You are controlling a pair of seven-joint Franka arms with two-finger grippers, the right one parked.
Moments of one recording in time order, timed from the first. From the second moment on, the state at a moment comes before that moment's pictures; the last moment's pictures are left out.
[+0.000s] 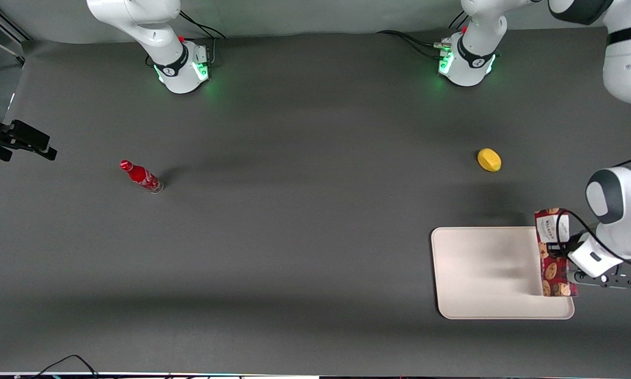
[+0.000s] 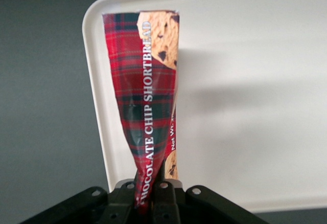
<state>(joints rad) 0.24 0.65 -0.11 -1.57 0.12 2.24 0.19</state>
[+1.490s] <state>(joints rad) 0.24 0.76 -0.11 -1.53 0.12 2.37 0.19</state>
